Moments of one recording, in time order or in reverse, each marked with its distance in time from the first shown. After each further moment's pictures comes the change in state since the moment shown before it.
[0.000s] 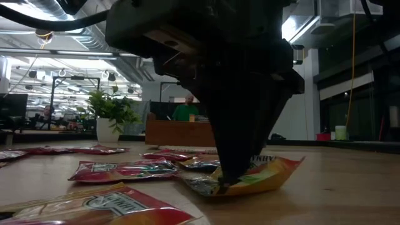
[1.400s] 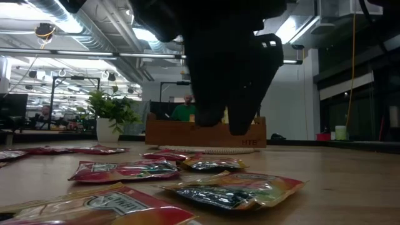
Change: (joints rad) left arm 0.000 0.000 0.000 0.011 0.006 0.045; right arm -0.012 -0.047 0.157 -0.092 -0.093 -0.184
